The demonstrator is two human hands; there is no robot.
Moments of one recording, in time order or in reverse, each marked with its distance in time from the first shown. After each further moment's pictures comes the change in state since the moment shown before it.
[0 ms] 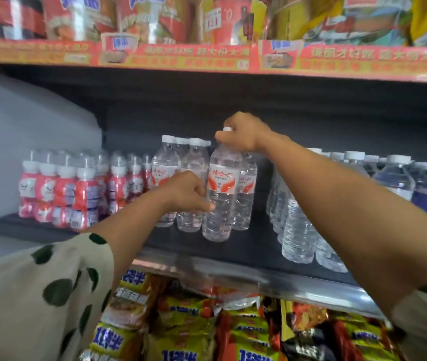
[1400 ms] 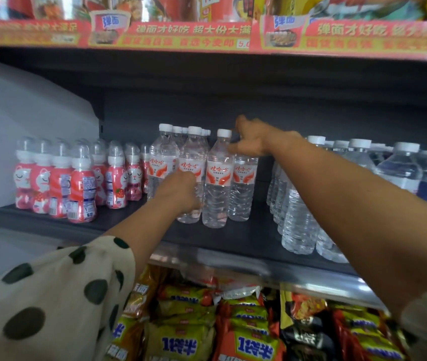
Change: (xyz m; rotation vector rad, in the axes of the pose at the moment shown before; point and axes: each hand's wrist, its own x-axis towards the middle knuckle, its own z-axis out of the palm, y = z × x) left_hand 0.013 -0.008 0.027 0.492 0.162 -0.114; right_hand -0.004 0.032 0.020 -0.104 -0.203 0.085
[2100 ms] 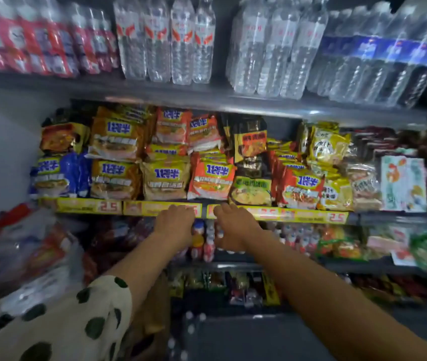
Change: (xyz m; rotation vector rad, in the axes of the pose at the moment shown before) left_hand -0.369 0.016 0.126 0.181 -0.473 0.239; right_hand -0.458 -0.086 0.217 -0.063 -0.428 -0.010
